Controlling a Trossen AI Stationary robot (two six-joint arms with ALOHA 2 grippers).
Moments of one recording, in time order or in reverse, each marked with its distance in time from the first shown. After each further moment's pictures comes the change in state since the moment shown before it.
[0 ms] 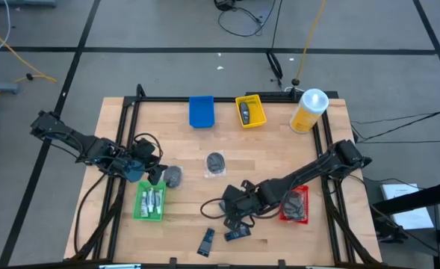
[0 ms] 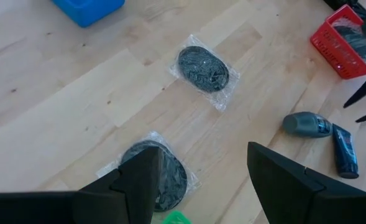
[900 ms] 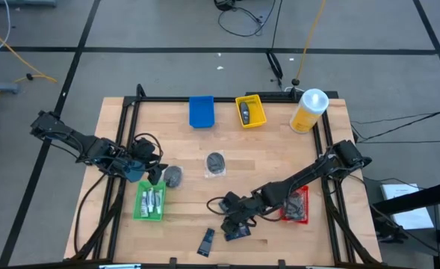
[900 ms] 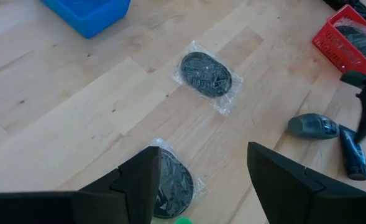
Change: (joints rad) left arm 0.000 0.000 0.000 -0.001 -0.027 0.034; right arm 0.006 -0.004 -0.223 0.517 -0.223 0.283
